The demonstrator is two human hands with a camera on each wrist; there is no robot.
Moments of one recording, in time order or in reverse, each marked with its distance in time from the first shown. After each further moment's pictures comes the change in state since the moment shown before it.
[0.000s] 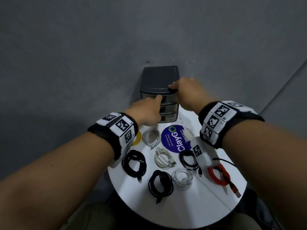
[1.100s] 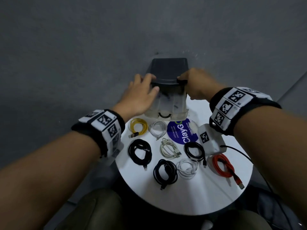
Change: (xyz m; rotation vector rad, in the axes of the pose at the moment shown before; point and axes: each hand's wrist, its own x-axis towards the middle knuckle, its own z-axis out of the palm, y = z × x) left_hand -0.028 -0.041 0.002 -0.334 0.391 -0.047; right_hand -0.007 -0.009 -0.019 0.026 -0.124 0.007
